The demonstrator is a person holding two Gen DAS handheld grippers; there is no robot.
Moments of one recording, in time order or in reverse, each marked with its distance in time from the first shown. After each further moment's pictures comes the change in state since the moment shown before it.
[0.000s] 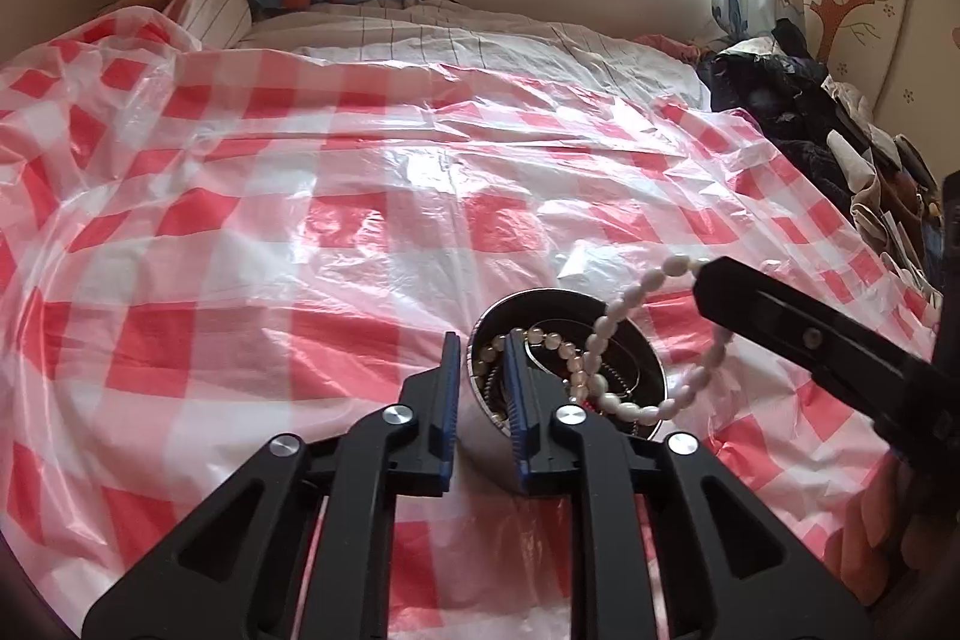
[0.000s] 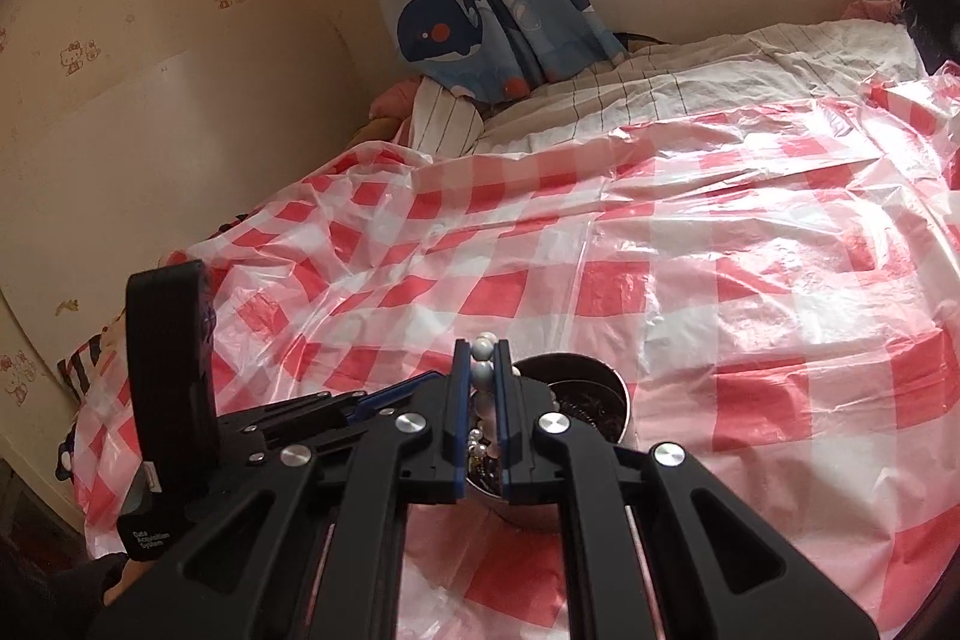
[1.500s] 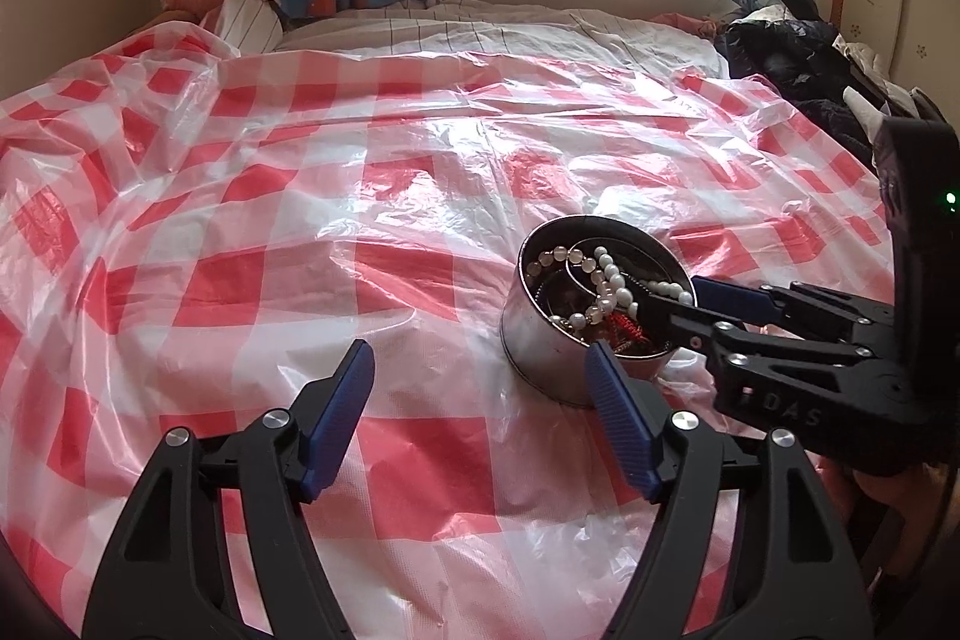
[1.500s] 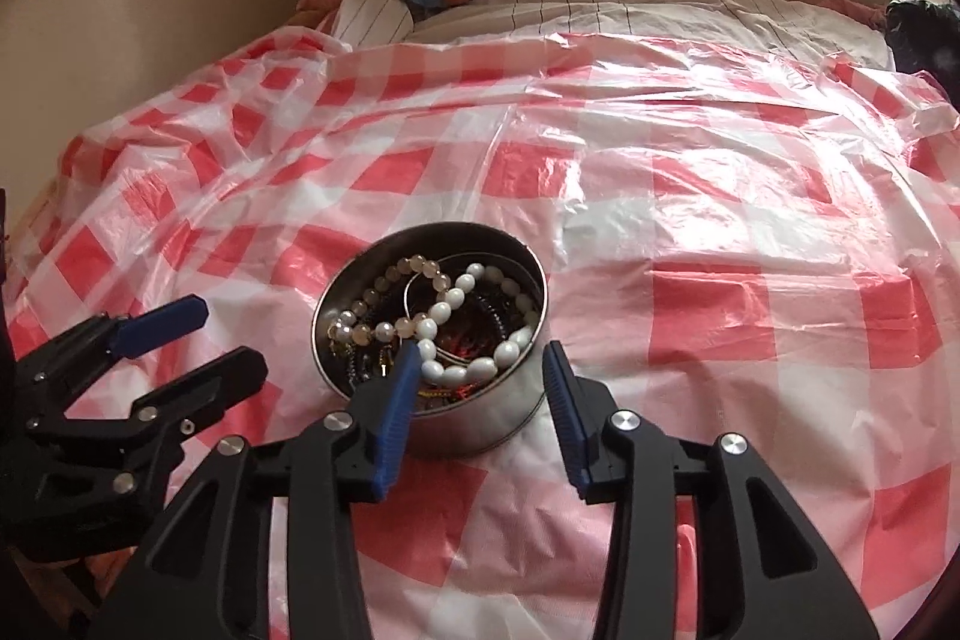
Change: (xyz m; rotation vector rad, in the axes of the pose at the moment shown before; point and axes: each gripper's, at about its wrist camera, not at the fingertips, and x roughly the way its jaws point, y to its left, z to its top) left arm -0.024 0.000 -0.039 0.070 0.007 0.113; right arm 0.040 -0.012 -0.041 -0.109 0.200 -0.269
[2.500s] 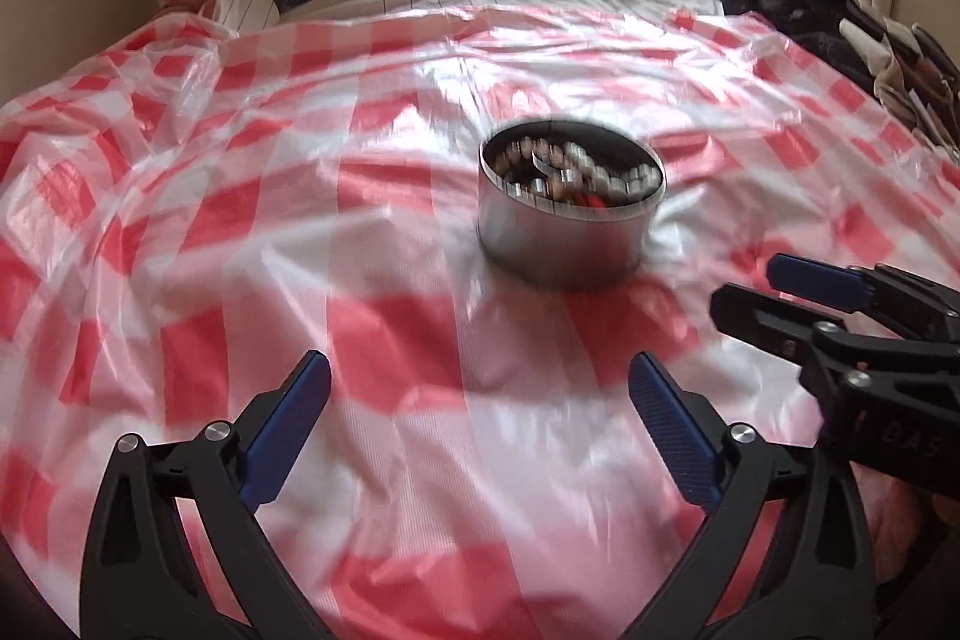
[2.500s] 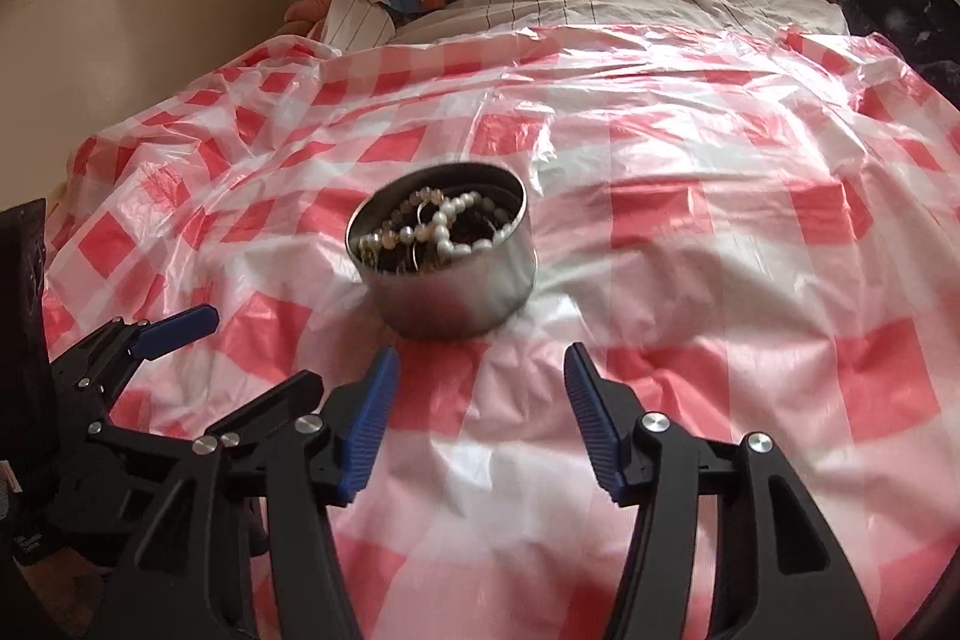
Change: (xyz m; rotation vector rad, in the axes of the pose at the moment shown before) left arm -0.014 -0.029 -0.049 0.070 0.087 0.068; right arm -0.055 0.003 -0.057 0.074 -0.009 -0.024
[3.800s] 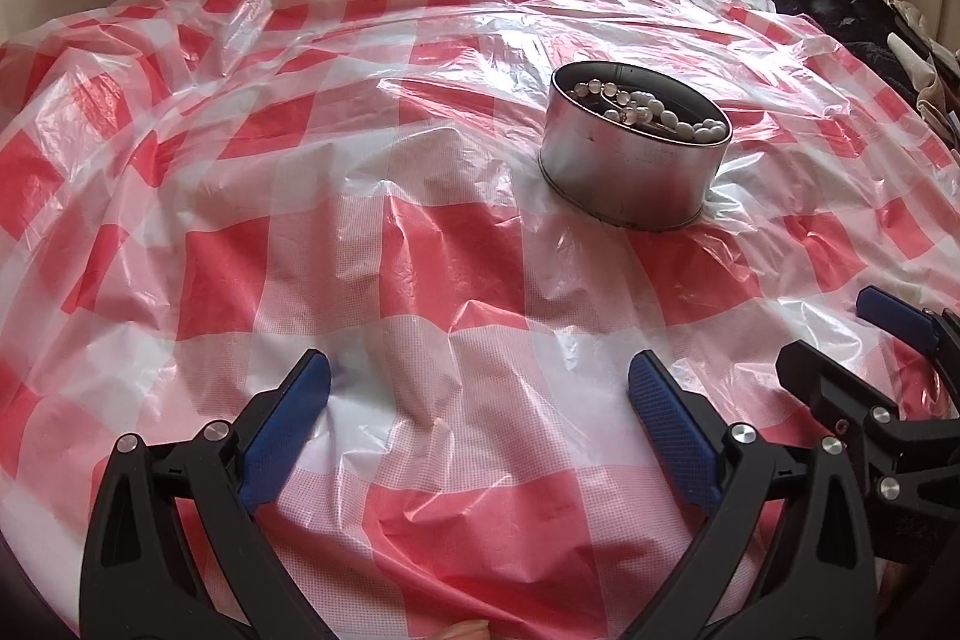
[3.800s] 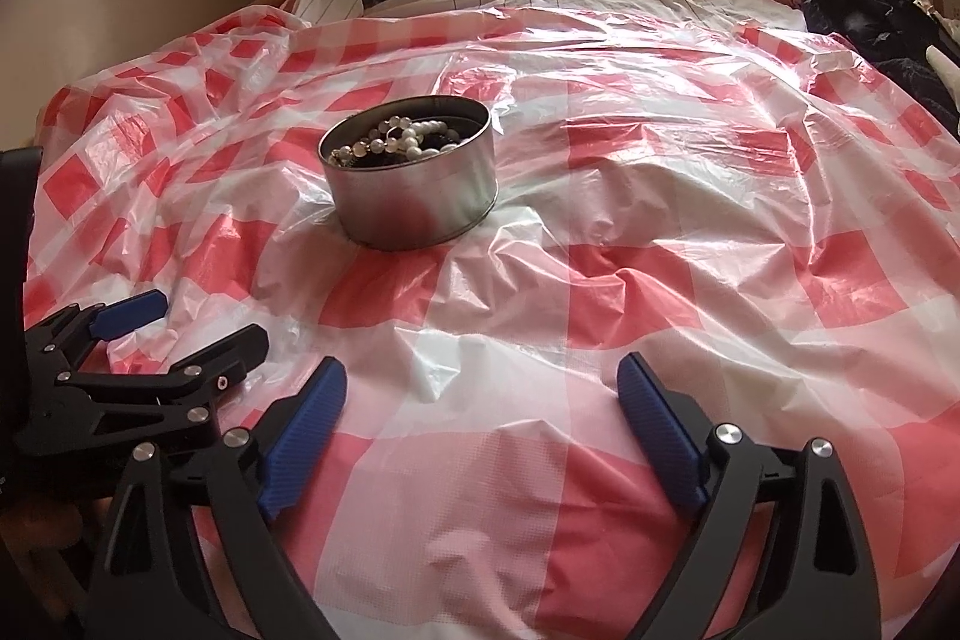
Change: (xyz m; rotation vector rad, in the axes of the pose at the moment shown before) left arm 0.012 0.017 -0.021 -0.101 0.045 0.070; right arm -0.002 0.009 -0.037 -0.031 0.000 -0.131
